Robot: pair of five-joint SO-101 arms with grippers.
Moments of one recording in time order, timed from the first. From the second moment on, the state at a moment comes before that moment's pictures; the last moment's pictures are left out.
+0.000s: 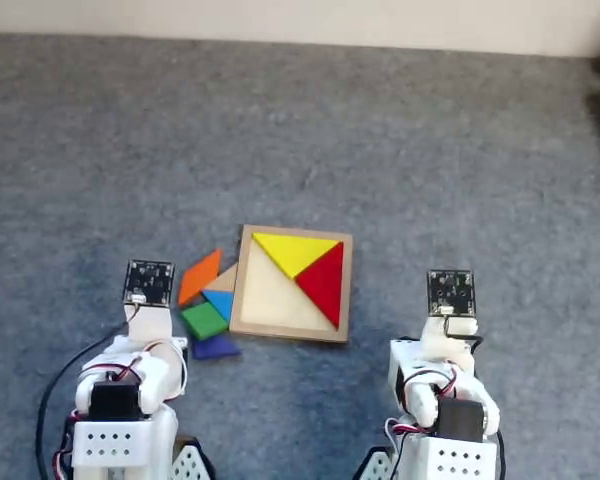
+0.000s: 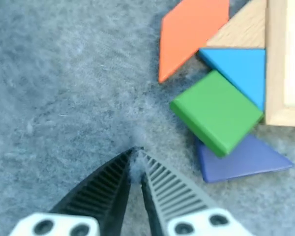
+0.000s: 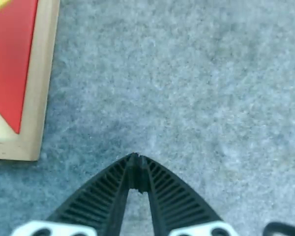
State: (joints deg) left arm -7.2 -97.5 96.4 73.7 1.1; right arm 1.1 -104.1 96.0 71.2 7.4
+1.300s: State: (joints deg) left arm -7.0 -29.5 43.6 71.3 -28.1; right arm 1.1 -104.1 96.0 71.2 7.4
